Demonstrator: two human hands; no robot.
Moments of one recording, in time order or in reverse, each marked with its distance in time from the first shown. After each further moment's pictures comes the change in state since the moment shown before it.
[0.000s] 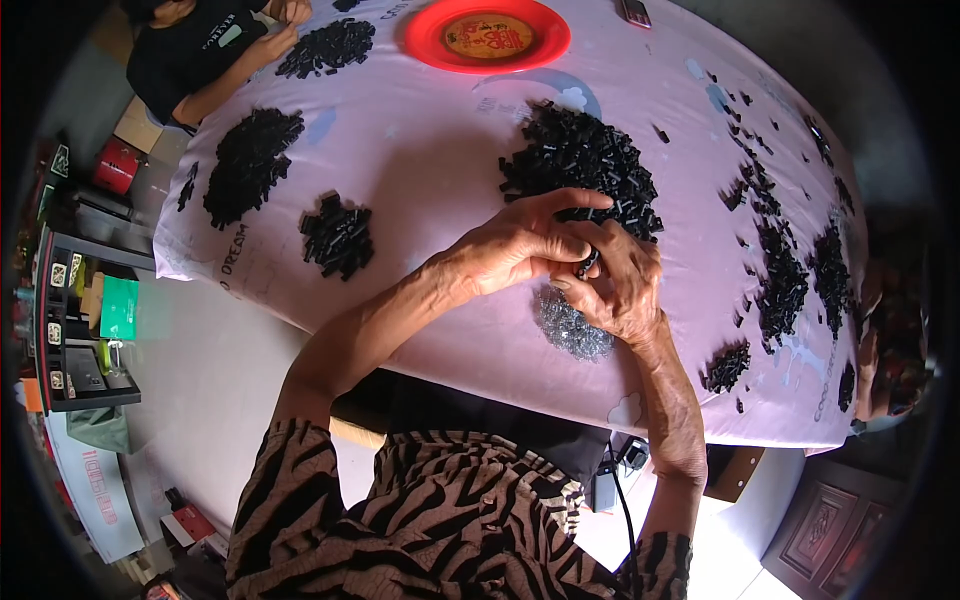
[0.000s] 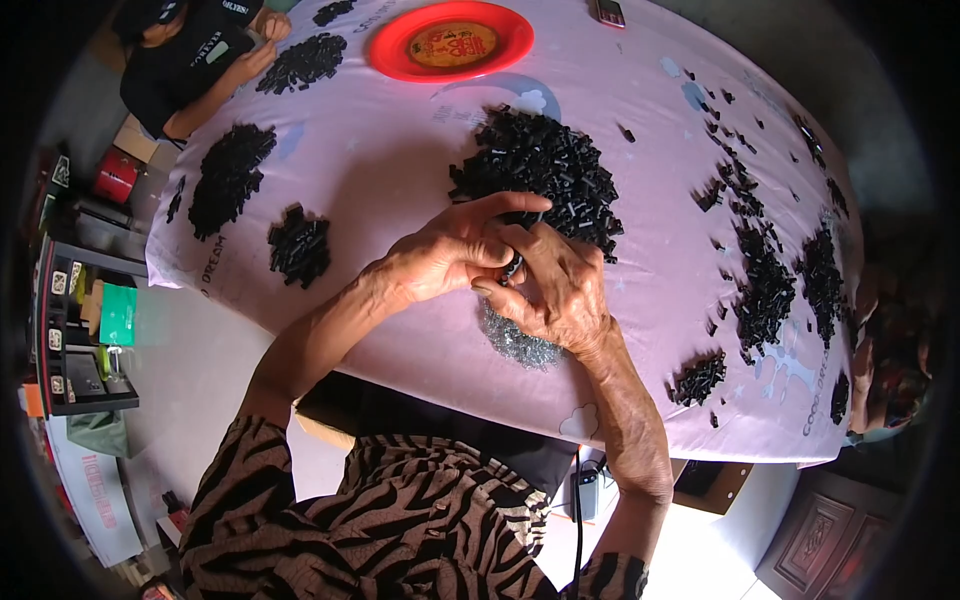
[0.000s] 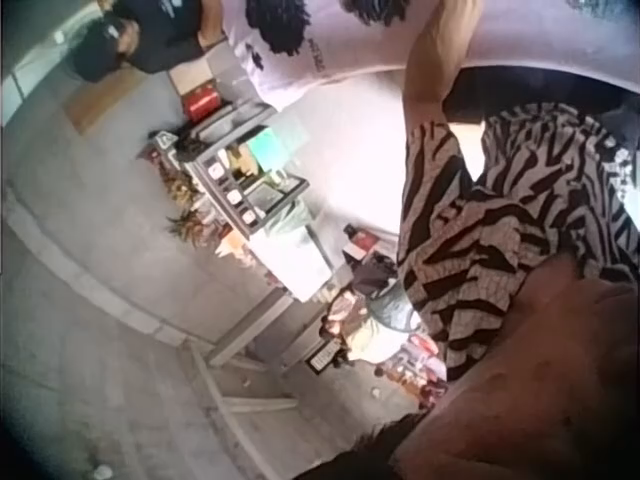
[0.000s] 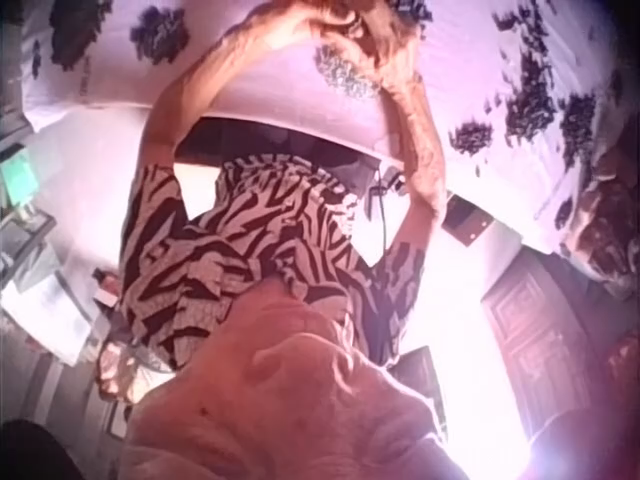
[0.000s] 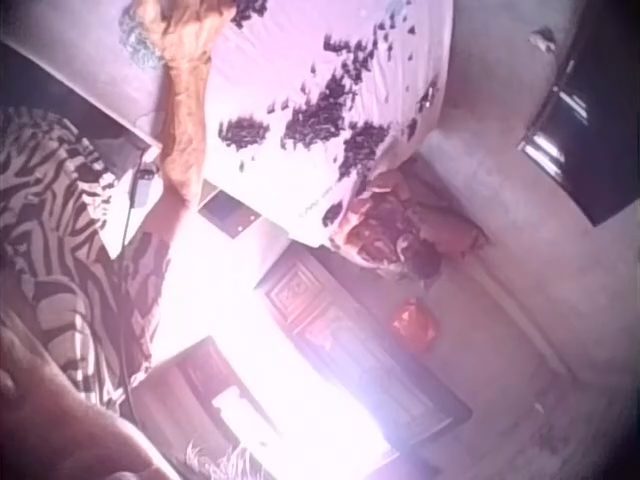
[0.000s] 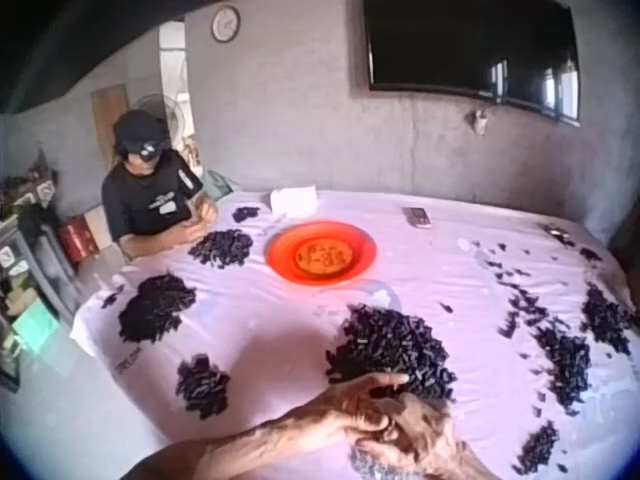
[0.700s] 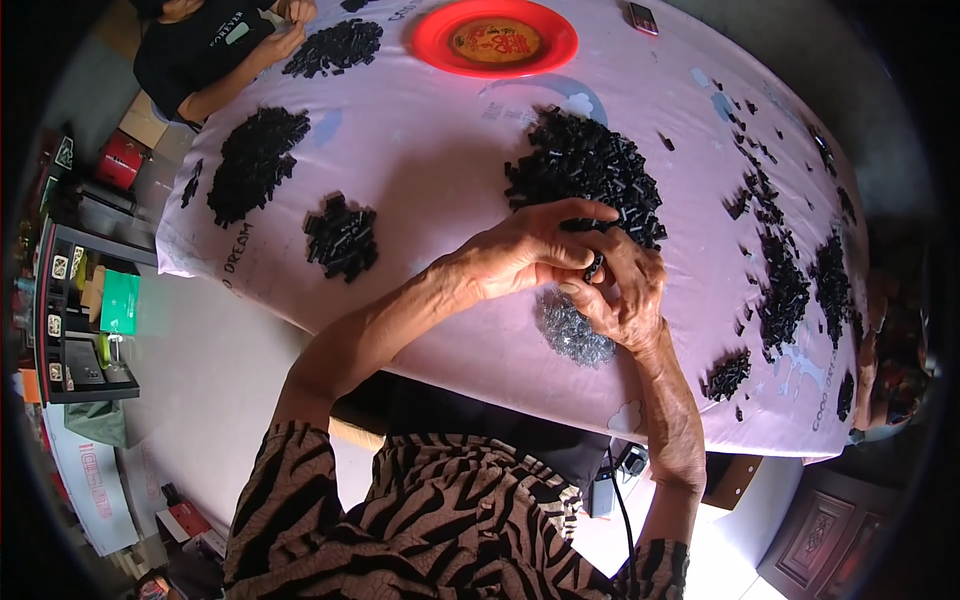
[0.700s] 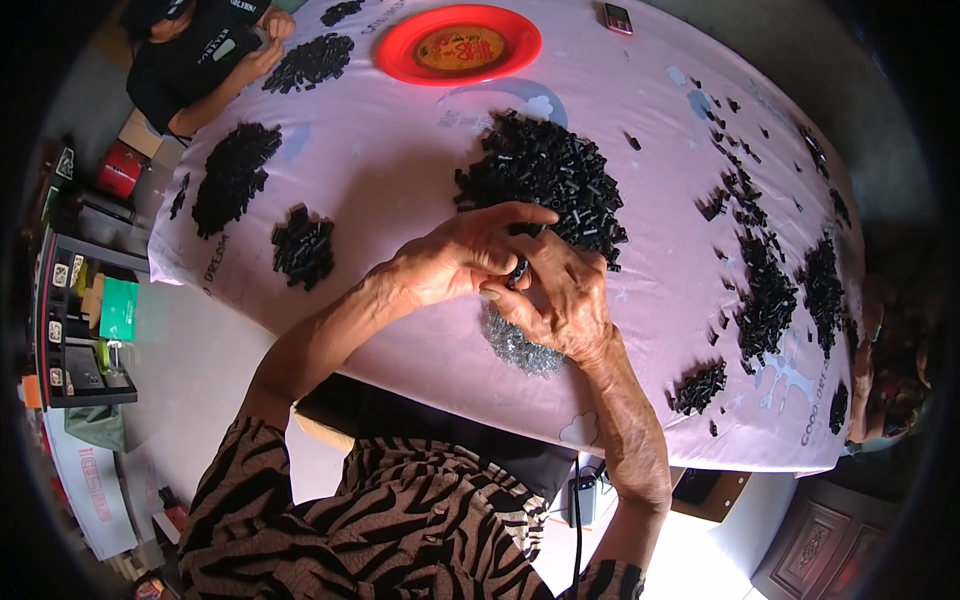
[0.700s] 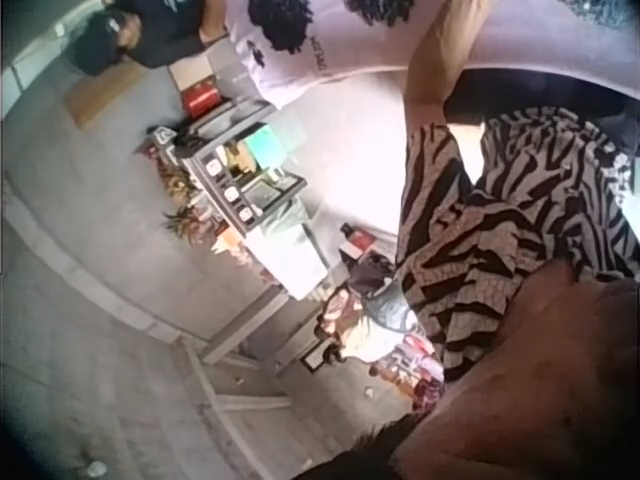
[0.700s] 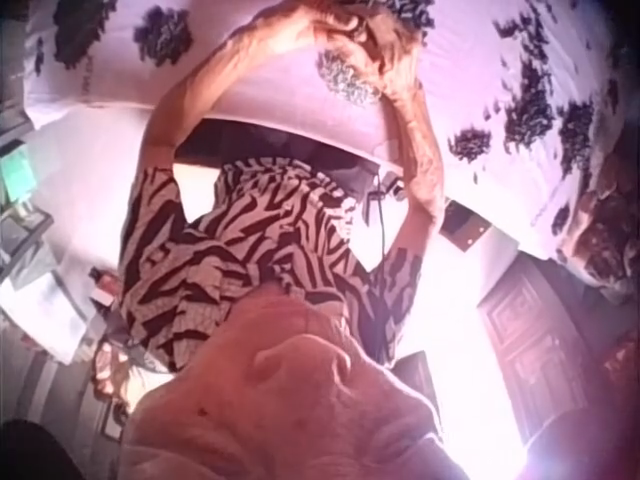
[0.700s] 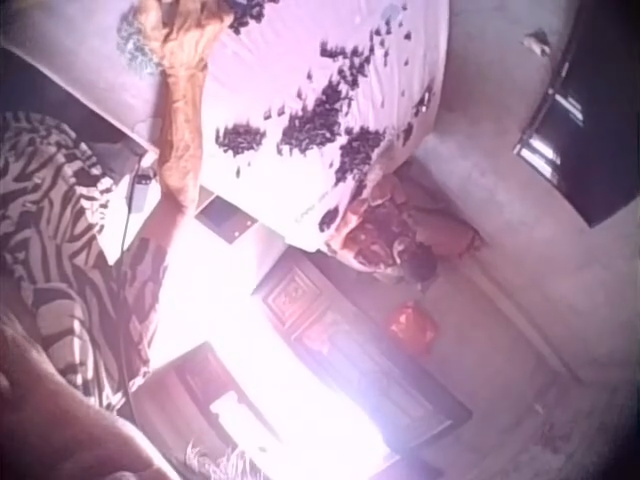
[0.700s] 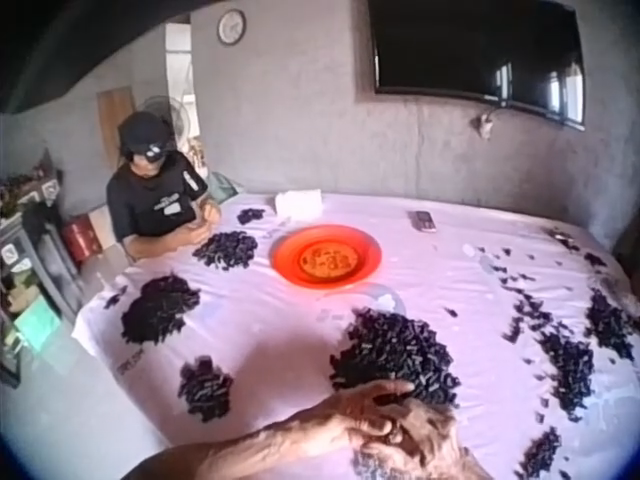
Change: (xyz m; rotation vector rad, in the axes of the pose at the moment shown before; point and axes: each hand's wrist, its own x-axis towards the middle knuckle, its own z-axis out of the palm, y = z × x) left_hand 0.001 0.004 0.003 -0.085 -0.004 -0.044; right_hand 0.000 0.003 -0.001 0.033 0.019 -0.007
